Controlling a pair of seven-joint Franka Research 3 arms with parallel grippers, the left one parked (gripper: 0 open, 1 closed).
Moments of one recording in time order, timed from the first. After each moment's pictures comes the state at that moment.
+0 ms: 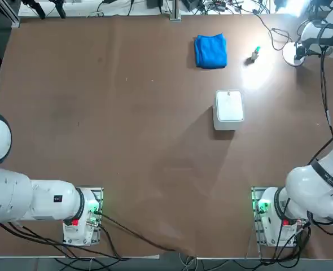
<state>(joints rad) -0.40 0.66 0.02 -1.72 0.01 2.60 -0.22</state>
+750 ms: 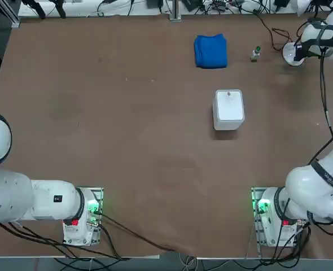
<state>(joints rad) -0.40 0.67 0.02 -1.72 0.01 2.61 -0.22</state>
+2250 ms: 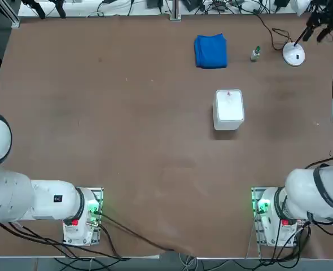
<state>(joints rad) -0.30 0.15 0.10 -1.69 0.02 1.75 -0.20</state>
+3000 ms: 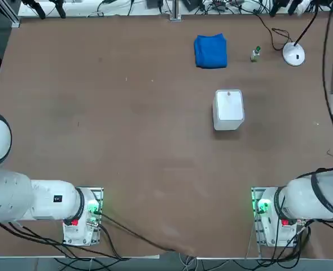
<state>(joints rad) -0.01 0.14 0.12 -1.43 0.01 1.54 0.01</state>
